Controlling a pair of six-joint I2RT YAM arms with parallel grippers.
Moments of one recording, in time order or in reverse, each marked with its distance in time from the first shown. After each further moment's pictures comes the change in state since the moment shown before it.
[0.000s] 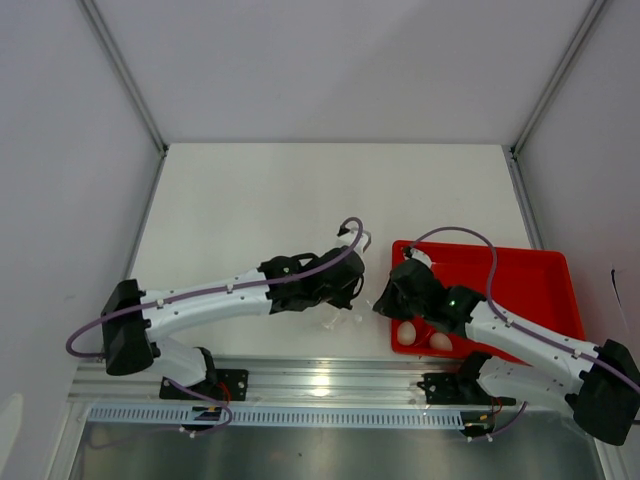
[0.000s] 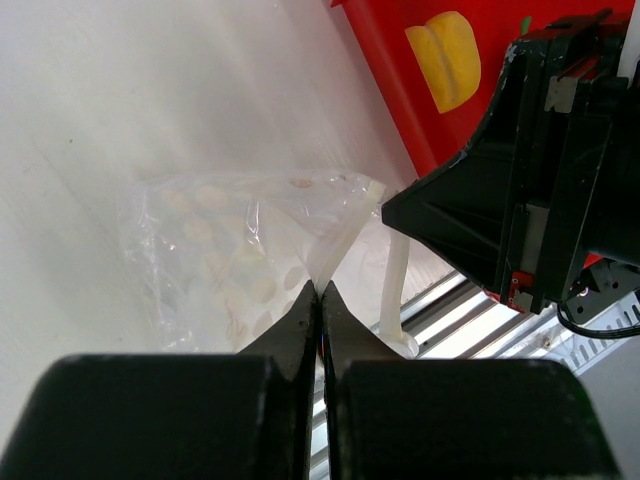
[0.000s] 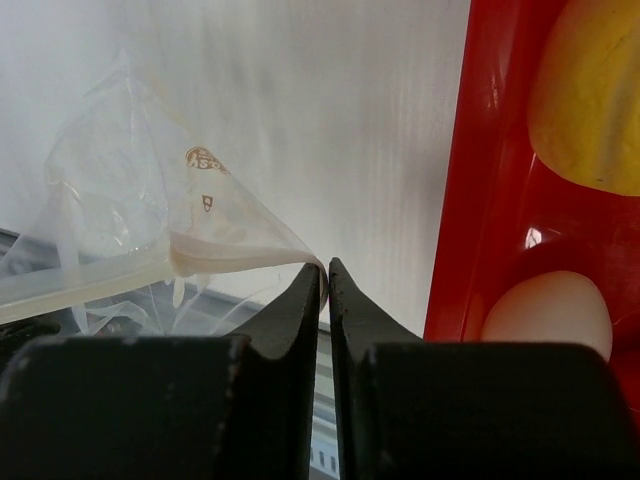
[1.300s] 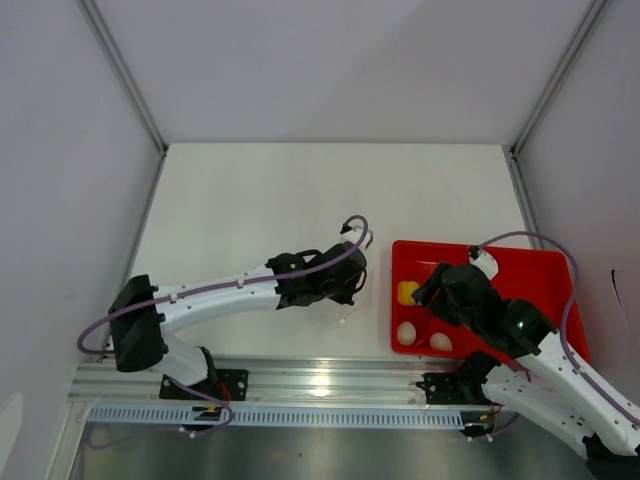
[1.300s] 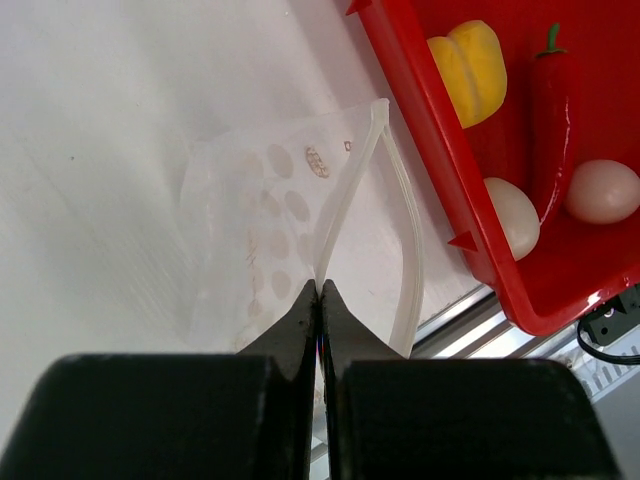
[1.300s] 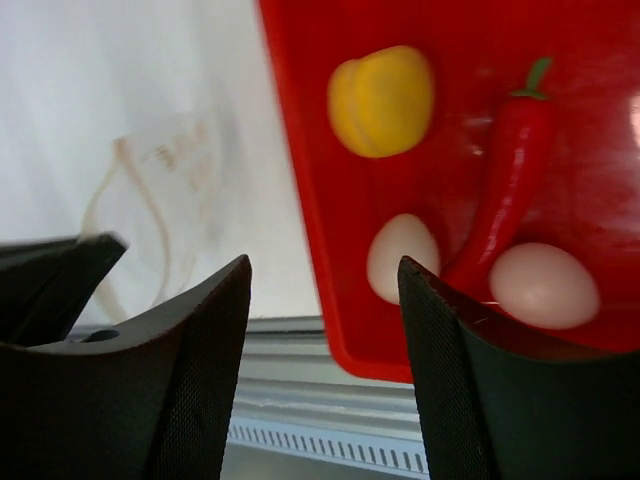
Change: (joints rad) left arm 0.040 0.057 -0.013 0.057 0.024 0.035; right arm -0.072 -0.377 0.148 -0.473 0.196 0.075
